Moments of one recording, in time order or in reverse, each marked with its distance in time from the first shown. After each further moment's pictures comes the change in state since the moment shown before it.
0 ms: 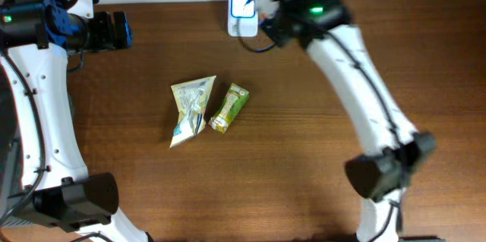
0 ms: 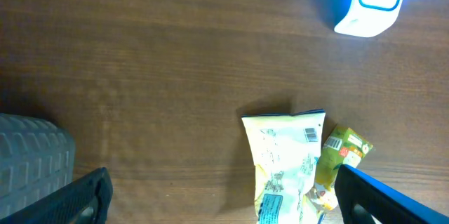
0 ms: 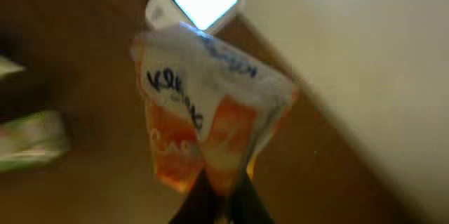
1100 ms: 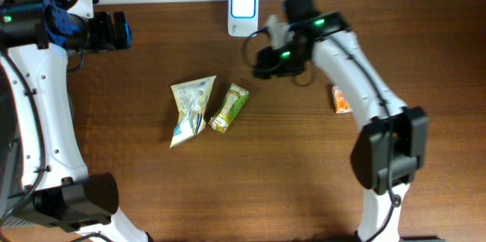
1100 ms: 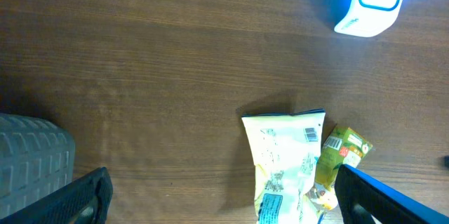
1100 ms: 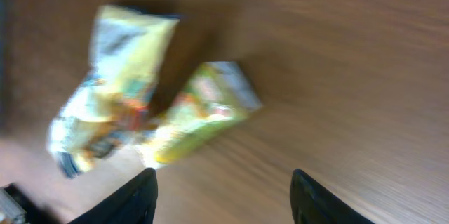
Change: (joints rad) left arm 0.000 0.000 0.000 0.001 0.000 0.000; right arm -0.058 0.046 -0.414 0.169 -0.638 0.454
